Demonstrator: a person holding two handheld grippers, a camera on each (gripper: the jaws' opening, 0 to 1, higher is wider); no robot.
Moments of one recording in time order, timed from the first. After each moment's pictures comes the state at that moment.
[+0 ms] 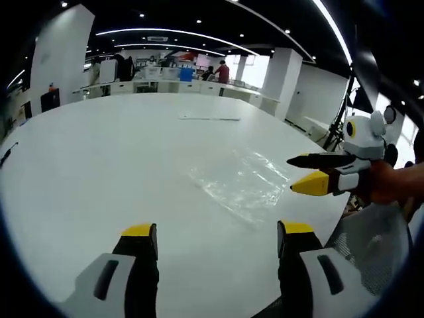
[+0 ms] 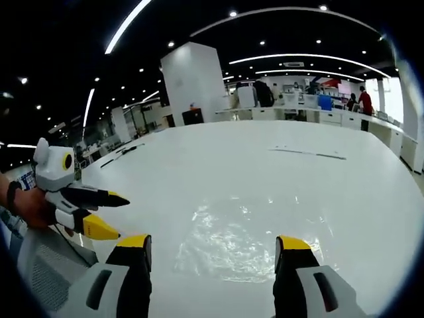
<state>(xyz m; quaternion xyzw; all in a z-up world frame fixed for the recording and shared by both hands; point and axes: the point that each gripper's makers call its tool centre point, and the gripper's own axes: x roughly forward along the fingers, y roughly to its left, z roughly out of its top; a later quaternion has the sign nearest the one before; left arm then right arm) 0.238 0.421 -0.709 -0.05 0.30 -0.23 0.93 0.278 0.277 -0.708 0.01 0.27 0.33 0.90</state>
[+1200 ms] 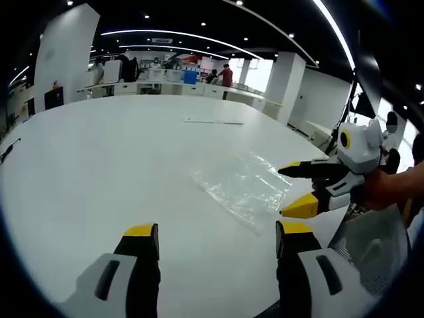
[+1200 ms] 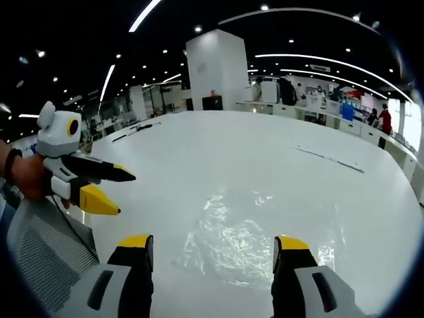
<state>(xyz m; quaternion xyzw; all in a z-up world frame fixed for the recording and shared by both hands) 0.240 0.430 -0.706 -0.06 0.29 -0.21 0.93 0.272 0.302 -0.733 -0.07 0.28 0.39 0.87</state>
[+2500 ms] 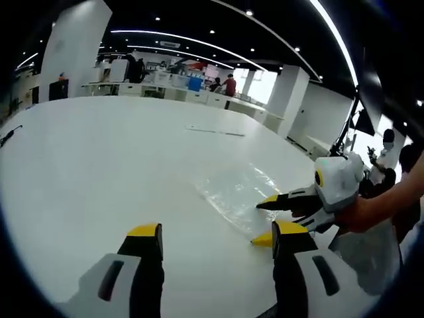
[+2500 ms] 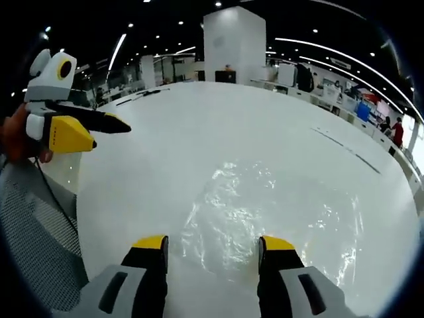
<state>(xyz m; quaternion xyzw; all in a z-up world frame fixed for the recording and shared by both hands) 0.244 0.435 -0.699 -0.11 0.27 -0.21 0.93 0.267 0.319 -0.779 -0.15 0.33 0.40 0.84</state>
